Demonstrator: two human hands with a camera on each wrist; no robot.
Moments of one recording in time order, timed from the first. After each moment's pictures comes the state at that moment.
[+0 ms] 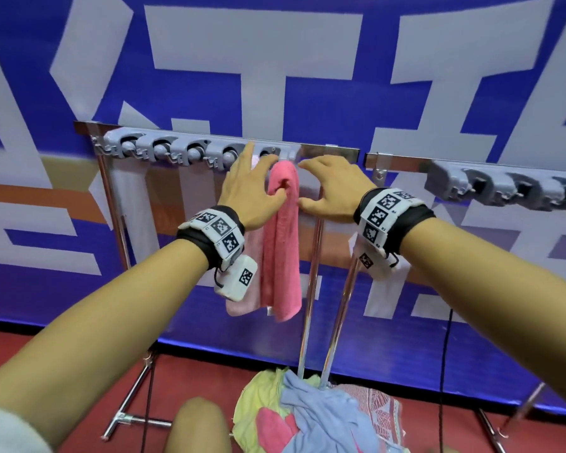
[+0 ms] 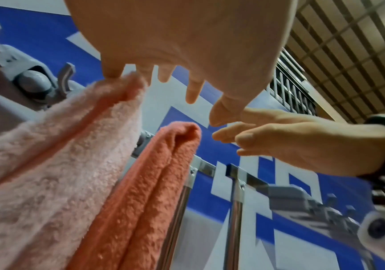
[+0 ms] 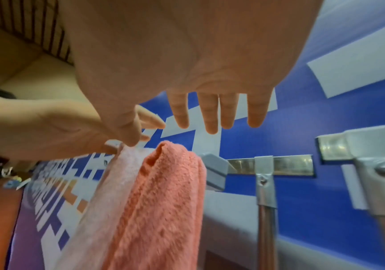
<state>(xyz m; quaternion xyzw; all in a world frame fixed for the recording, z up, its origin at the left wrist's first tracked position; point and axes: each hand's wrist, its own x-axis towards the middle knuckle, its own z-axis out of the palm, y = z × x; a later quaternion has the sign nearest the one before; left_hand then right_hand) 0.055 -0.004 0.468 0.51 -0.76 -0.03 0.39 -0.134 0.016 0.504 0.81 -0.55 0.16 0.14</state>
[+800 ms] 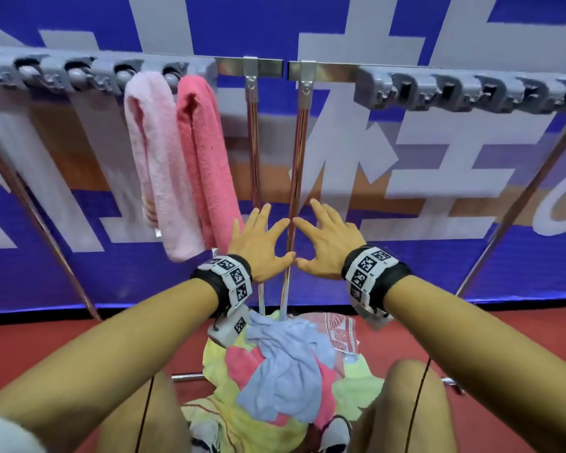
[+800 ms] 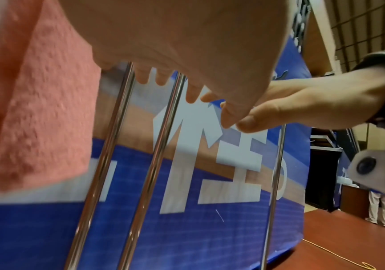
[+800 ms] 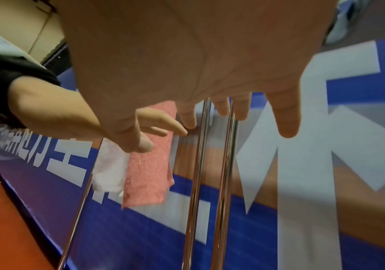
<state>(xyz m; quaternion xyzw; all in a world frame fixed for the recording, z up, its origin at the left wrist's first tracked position) -0.062 0.055 0.270 0.48 -0.87 -0.03 0.09 -0.240 0.110 0.293 0.73 -0.68 0.00 0.06</state>
